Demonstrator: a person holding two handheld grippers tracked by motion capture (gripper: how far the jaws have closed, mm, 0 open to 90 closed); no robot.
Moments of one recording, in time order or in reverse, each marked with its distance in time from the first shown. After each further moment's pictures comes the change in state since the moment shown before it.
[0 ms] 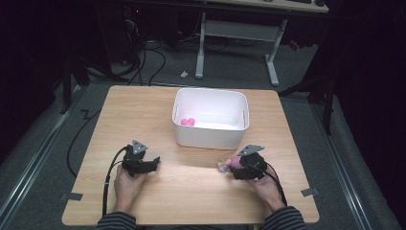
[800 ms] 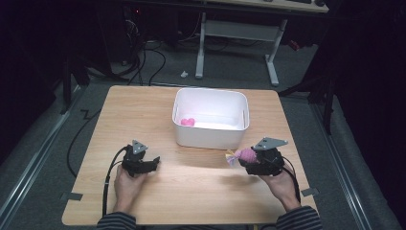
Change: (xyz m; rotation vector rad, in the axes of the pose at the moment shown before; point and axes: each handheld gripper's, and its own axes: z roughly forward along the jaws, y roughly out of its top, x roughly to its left) left arm 0.000 0.000 0.000 -0.002 -0.003 -0.003; right arm -0.020 0.011 -0.064 -0.140 0.032 0.007
